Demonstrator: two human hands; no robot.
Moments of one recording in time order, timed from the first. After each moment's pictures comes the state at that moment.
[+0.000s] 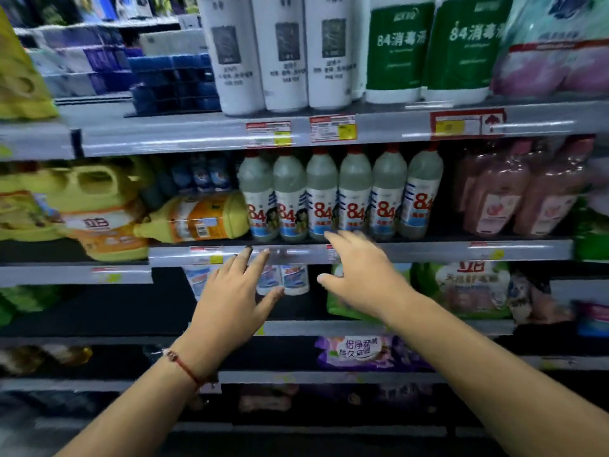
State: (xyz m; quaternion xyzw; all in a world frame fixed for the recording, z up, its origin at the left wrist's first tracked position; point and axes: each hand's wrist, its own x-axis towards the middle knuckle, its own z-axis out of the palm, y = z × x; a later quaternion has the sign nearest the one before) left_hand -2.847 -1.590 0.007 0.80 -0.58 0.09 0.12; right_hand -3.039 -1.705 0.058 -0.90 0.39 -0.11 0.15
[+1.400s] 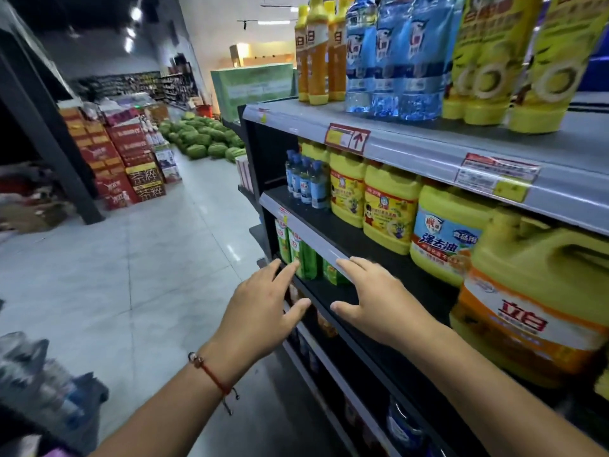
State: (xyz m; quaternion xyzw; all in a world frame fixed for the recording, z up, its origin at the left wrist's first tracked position) left_hand -2.446 -1.312 0.028 0.97 -0.19 0.12 0.10; right_hand -2.477 -1.515 0.054 -0.98 -0.06 -0.01 0.20
